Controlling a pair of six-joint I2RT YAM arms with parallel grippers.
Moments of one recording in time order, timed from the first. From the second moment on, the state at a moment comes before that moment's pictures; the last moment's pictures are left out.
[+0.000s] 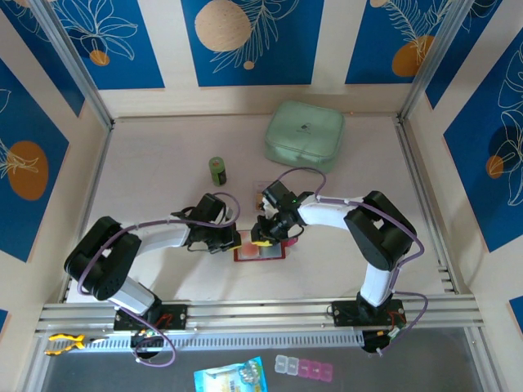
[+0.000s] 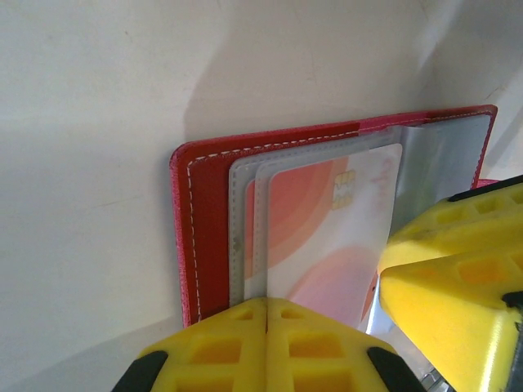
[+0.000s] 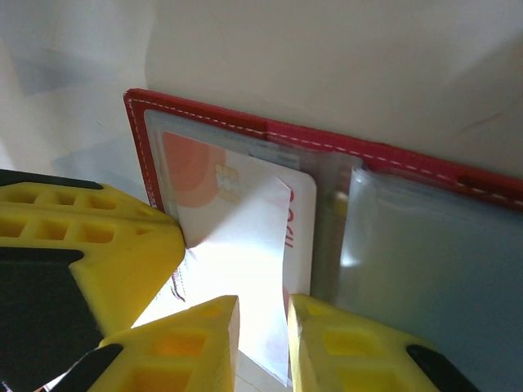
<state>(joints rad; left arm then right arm) -0.62 1.53 0.65 -0.19 0.46 -0.83 0.74 1.79 0.98 -0.39 -0.55 0.77</state>
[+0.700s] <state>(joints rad) -0.62 1.53 0.65 -0.19 0.46 -0.83 0.74 1.82 1.00 -0.38 -0.58 0.76</state>
